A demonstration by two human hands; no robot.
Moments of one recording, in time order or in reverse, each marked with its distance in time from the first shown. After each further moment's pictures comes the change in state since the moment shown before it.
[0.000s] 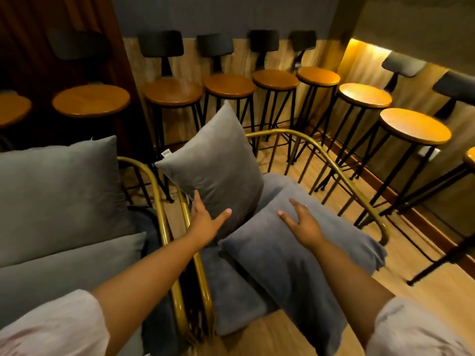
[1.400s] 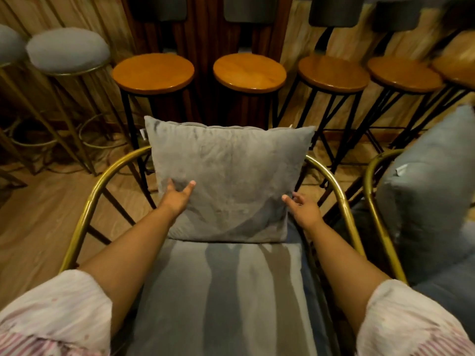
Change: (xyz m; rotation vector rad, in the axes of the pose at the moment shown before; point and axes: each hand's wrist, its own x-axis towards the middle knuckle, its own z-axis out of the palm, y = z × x) left_hand 0.100 -0.227 -0.501 -0.095 0.450 -0.413; right_hand 0.105 -0.316 0.443 0.221 -0.222 -0.019
